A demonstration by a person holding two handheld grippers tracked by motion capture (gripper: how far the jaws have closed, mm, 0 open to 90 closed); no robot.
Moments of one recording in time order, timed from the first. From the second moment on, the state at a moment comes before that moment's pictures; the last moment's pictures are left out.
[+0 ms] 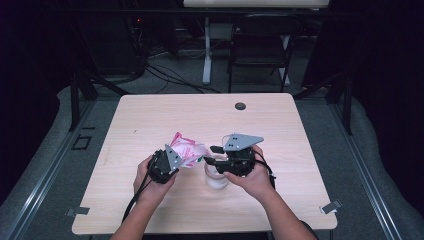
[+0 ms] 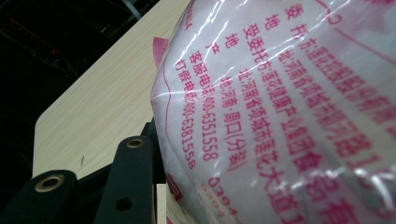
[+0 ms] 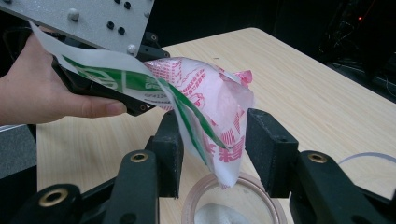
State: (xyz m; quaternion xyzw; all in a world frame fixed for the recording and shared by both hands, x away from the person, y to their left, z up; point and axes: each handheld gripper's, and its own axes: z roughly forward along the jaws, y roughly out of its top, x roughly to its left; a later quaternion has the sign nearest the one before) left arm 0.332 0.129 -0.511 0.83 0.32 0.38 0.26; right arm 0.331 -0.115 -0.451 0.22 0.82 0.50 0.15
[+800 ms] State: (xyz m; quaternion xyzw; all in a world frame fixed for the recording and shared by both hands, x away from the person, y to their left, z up) left arm 0.330 0.119 -0.508 0.83 0.29 0.40 0.25; right arm 0.319 -0.102 -0.448 0.19 0.83 0.49 0.16
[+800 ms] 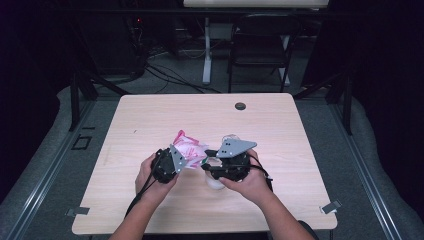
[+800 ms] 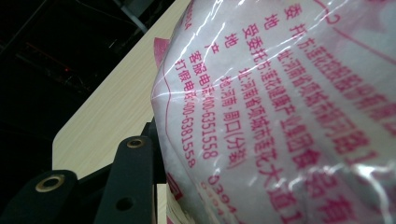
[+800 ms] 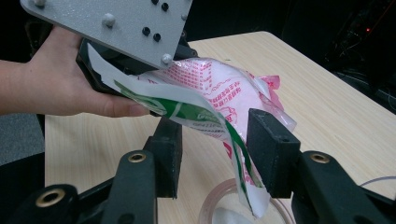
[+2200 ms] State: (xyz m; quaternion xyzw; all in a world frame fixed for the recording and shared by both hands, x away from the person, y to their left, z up) left arm 0.326 0.114 -0.501 0.83 0.24 0.46 0.22; right arm 0.319 -0.104 -0.450 0.18 0.85 0.48 0.15
